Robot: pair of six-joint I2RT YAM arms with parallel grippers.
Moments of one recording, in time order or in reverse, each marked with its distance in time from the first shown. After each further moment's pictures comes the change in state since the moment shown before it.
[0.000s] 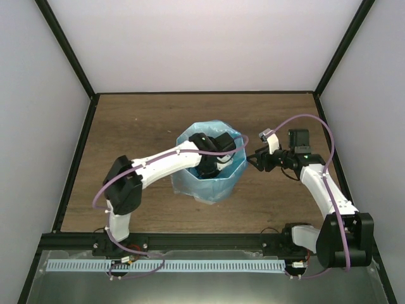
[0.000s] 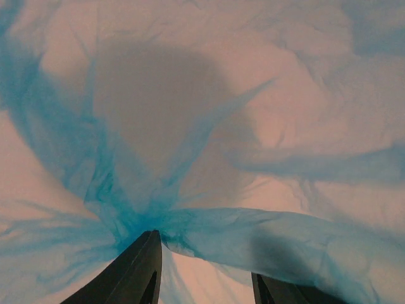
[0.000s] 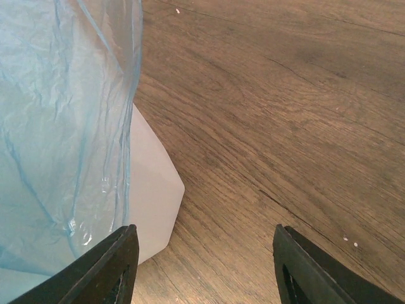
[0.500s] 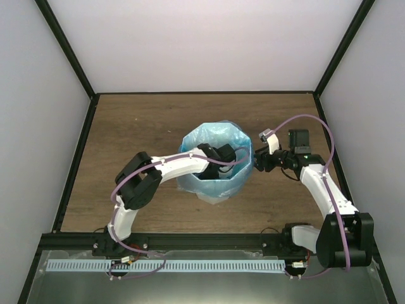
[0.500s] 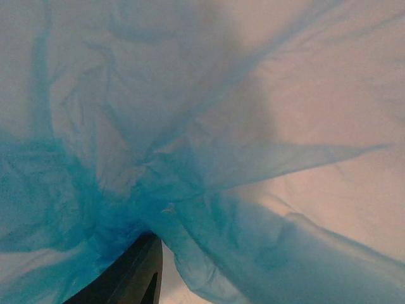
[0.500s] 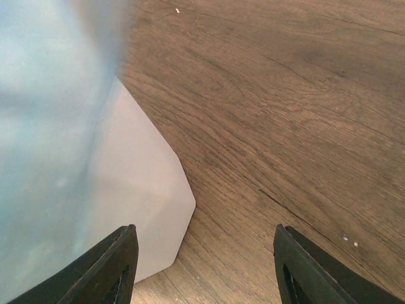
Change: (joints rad) left arm 0.003 0.143 -0.115 0.158 0.132 0.023; right arm 0.000 0.000 -0.003 0.003 0.000 0.000
